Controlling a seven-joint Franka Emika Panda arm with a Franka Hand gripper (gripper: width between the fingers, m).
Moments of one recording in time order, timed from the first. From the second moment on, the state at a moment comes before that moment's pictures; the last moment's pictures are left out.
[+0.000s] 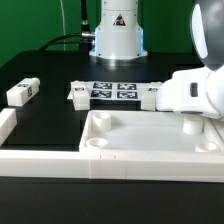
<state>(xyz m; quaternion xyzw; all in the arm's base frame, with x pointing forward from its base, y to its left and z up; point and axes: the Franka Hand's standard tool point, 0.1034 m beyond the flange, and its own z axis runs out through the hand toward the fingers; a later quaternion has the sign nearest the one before) 0.473 0.143 0.010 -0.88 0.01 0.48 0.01</state>
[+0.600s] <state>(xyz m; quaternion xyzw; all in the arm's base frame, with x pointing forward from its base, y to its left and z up) 0.472 0.144 0.010 -0.88 0.01 0.48 0.01</state>
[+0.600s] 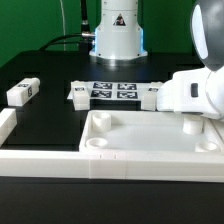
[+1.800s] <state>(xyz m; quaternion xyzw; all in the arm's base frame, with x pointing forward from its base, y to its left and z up) 0.519 0.125 0.073 -0.91 -0.02 0.40 0.04</state>
